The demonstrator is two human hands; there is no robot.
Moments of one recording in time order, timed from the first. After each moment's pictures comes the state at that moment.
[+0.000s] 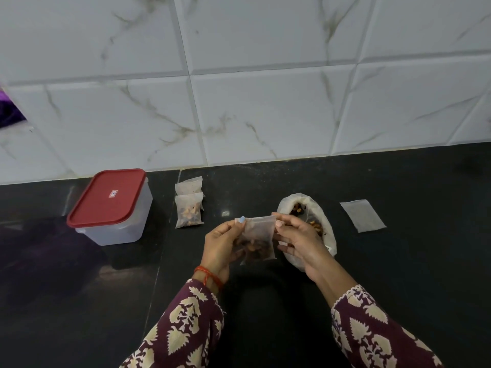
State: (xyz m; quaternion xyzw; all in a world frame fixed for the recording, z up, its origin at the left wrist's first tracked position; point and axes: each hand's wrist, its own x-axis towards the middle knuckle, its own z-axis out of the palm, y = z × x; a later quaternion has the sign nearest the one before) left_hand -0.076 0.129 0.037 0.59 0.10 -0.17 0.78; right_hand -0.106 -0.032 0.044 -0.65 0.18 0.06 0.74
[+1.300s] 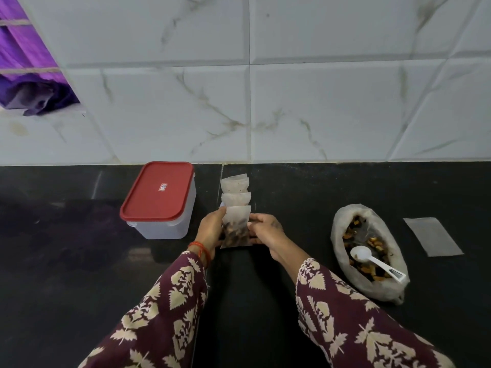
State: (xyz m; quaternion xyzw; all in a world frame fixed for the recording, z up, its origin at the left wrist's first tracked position) left_hand 0.012 0.246 0.021 0.68 0.19 -0.16 0.69; right_hand 0.006 0.115 0.005 -0.73 0.16 0.15 0.64
